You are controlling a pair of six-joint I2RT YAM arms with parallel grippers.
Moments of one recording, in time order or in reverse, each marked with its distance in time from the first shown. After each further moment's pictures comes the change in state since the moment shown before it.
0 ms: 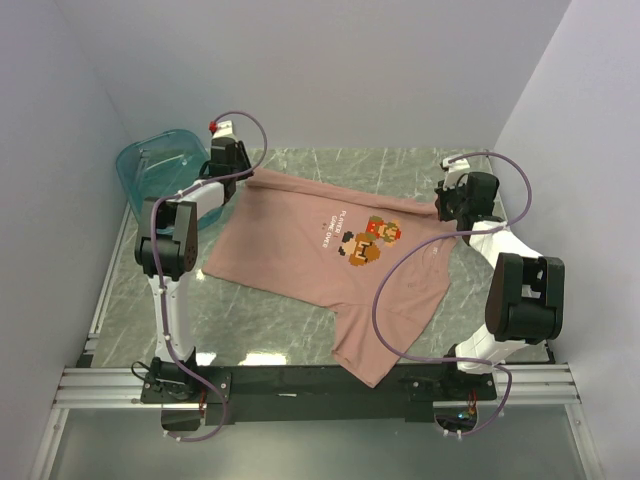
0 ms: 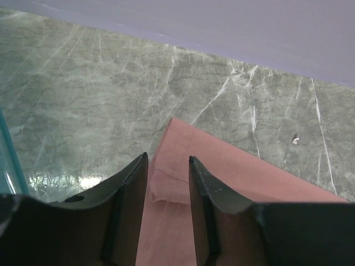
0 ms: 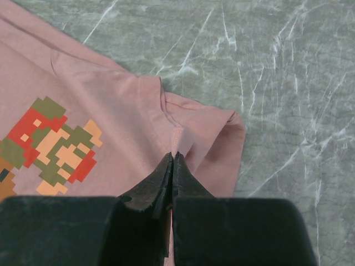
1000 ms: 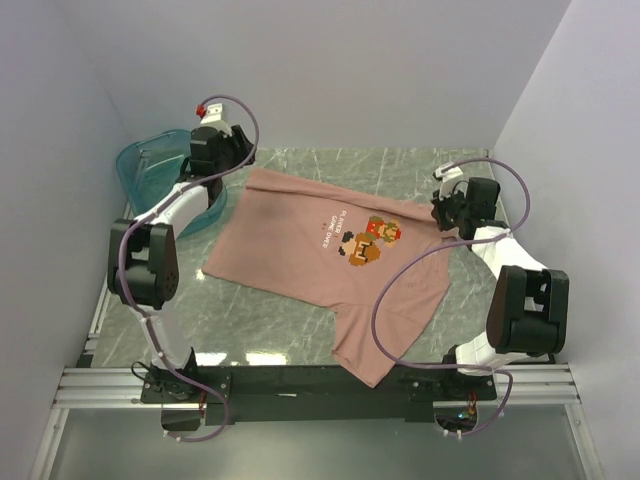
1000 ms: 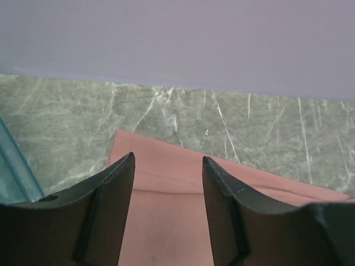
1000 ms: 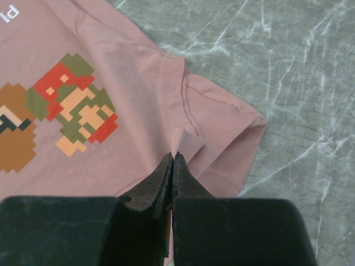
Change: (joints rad) left arm 0.007 -0.296 -0.146 0.022 0.198 -0.002; right arm 0.000 -0.078 -0.035 -0.122 -0.085 -0.129
